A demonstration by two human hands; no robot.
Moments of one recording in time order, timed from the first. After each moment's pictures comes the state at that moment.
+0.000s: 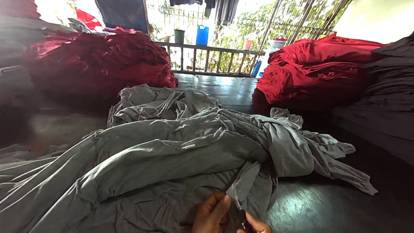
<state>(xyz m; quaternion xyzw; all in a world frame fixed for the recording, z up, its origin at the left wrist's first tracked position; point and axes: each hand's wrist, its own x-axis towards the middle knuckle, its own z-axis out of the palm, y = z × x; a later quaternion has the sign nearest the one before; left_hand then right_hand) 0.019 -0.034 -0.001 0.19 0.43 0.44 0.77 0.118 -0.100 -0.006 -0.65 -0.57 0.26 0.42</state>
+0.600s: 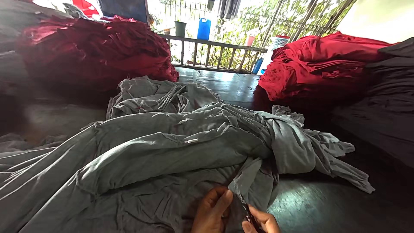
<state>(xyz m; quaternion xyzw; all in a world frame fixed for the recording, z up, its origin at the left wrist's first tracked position) 0.016 -0.033 -0.004 0.17 0.41 0.45 0.77 0.123 -0.094 0.005 -0.66 -0.54 0.30 0.42</state>
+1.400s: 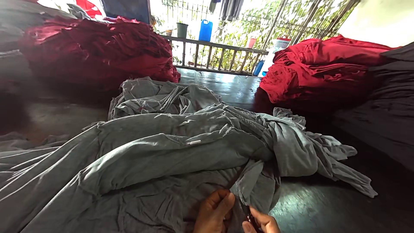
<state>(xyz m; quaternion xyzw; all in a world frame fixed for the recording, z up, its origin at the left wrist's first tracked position) 0.015 -0.031 -0.002 0.17 0.41 0.44 0.78 0.118 -0.092 -0.004 -0.65 -0.54 0.28 0.45</state>
